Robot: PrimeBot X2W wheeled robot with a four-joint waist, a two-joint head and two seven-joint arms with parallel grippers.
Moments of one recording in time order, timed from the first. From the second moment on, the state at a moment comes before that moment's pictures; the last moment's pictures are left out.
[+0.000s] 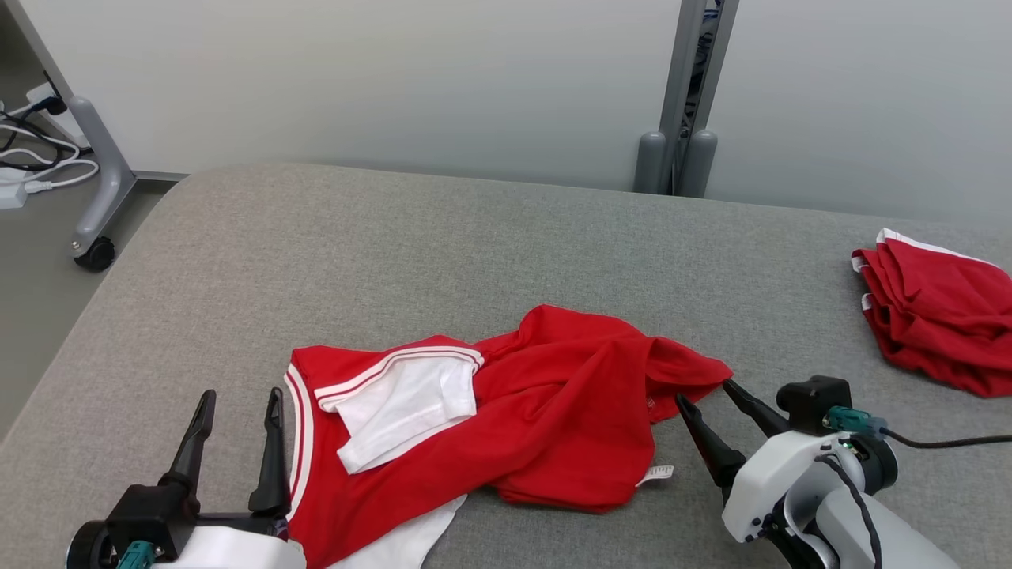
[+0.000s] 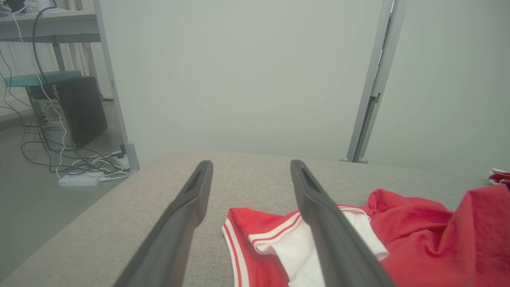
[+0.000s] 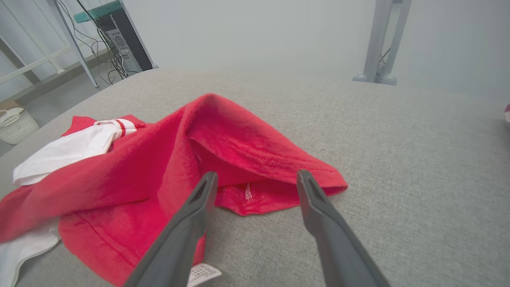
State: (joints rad) left arm 0.04 0.06 0.03 0.14 -0.16 -0.07 -0.26; right arm -0.42 -0.21 0.62 0.73 0.62 0.13 -0.22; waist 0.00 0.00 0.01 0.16
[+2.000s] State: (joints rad) left arm -0.03 0.05 -0.06 0.16 -0.21 -0.06 -0.26; right arm -1.12 -0.38 0.99 1.20 0.71 0.13 -0.22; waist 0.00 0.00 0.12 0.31
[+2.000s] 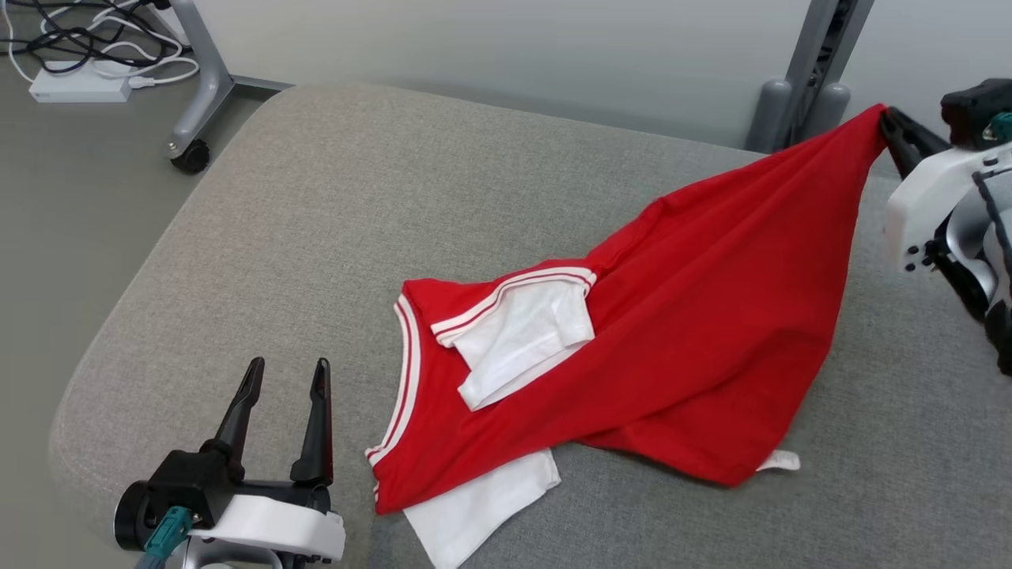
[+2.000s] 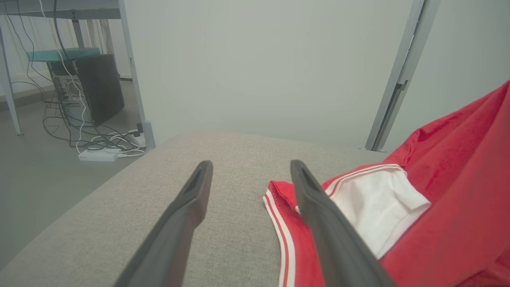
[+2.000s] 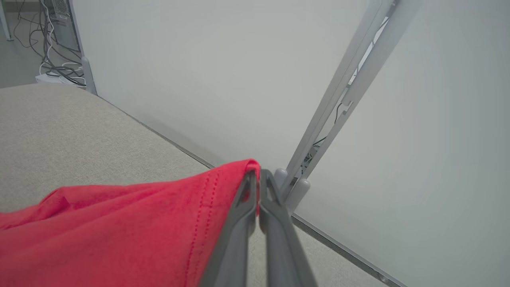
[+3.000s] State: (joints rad) left arm -0.02 0.05 -0.04 0.15 -0.21 -0.05 -0.26; right arm -0.66 -0.41 0.66 0.80 0.61 0.13 -0.26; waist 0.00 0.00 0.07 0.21
